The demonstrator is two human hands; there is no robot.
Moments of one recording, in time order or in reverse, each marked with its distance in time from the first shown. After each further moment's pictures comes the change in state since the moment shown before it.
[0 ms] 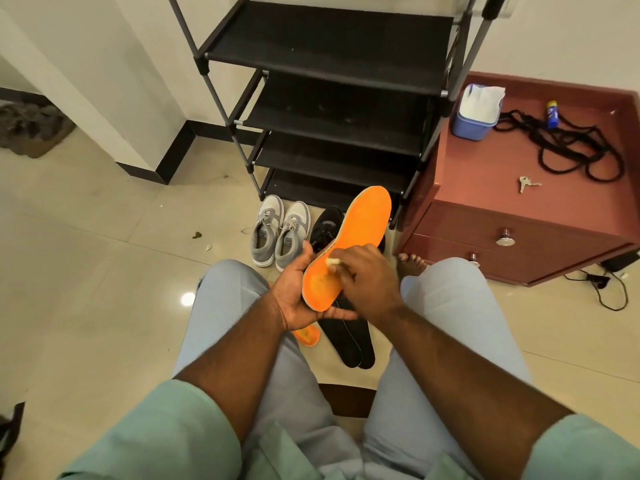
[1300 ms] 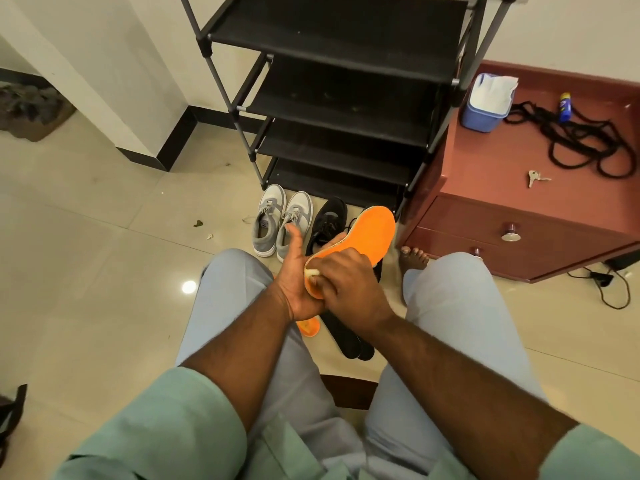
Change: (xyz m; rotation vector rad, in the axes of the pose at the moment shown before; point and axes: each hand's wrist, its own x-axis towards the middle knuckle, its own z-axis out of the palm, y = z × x) left_hand 0.012 0.000 -0.004 -0.045 0.017 0.064; right_hand -0.011 -0.031 0.007 -0.042 -0.074 -0.124
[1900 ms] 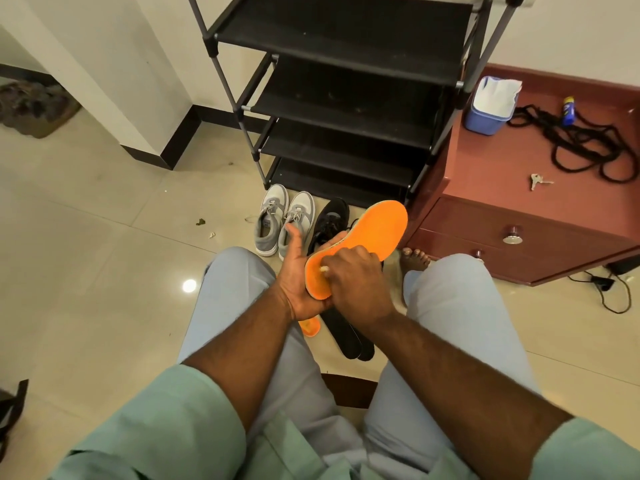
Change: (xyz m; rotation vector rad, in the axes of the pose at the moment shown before) left_hand -0.002 -0.002 -0.003 0.001 -0.003 0.074; right_hand 0.001 0.004 0.004 -0.231 -0.030 0.052
